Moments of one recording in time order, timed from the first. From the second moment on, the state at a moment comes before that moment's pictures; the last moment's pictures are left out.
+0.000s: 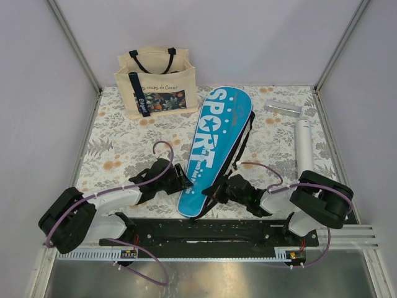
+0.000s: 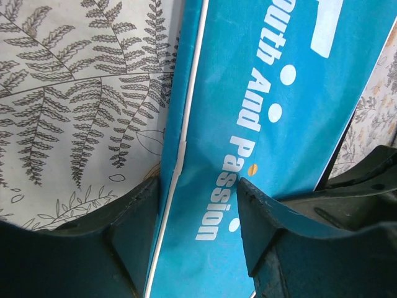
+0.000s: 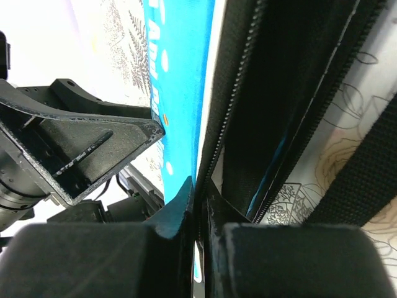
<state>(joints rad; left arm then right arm) -0.70 1.21 0.39 0.02 0.07 -0.96 1.00 1.52 0.32 0.70 0.06 1.41</state>
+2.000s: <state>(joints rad) -0.91 1.34 0.56 0.10 0.11 -0.78 0.48 1.62 0.44 0.65 -0.12 1.16</state>
